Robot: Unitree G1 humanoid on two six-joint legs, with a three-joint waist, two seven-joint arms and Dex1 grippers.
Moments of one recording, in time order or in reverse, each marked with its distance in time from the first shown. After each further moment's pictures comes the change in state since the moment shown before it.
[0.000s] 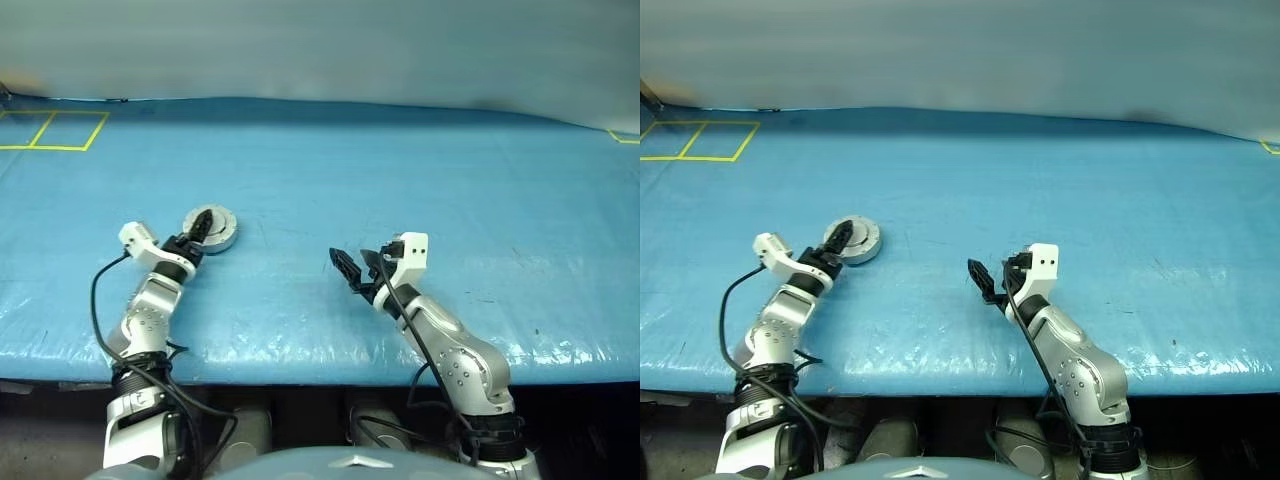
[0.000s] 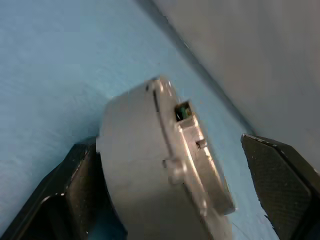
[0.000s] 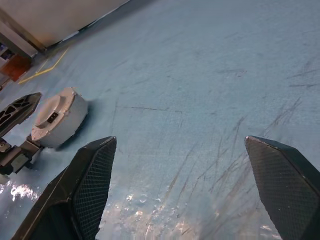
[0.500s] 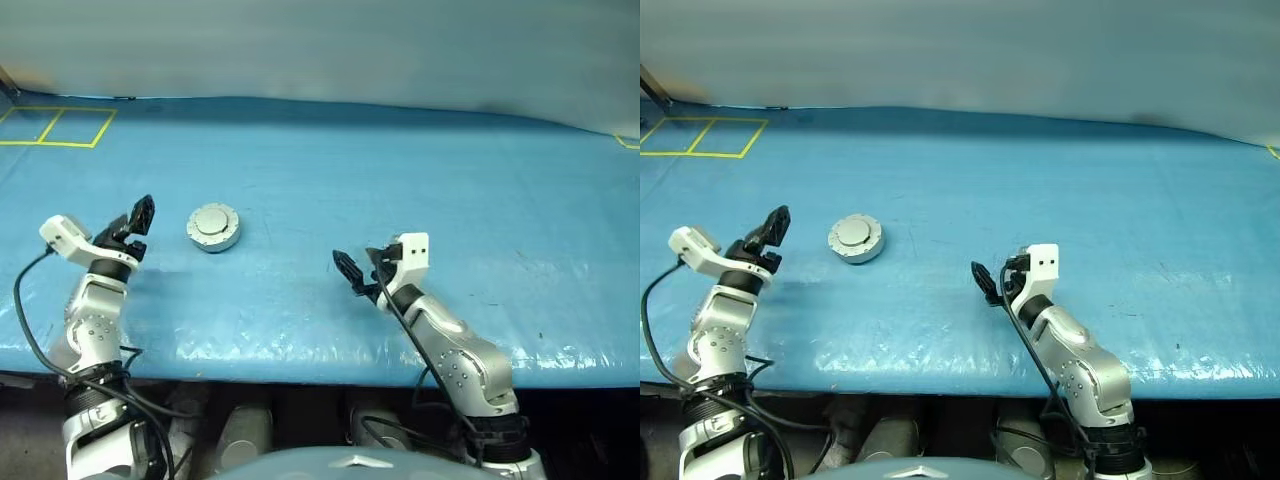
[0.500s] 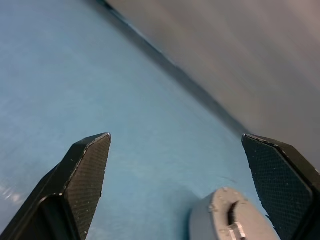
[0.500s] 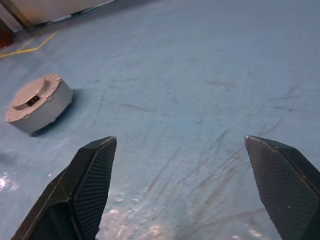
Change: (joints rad) left arm 0.058 0.135 -0.044 -0.308 0.026 -0.038 -0.092; right arm -0.008 -0.097 0.013 -0.019 -0.185 -0.065 0.040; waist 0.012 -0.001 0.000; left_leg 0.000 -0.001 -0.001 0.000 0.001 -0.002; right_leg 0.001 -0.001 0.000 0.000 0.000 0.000
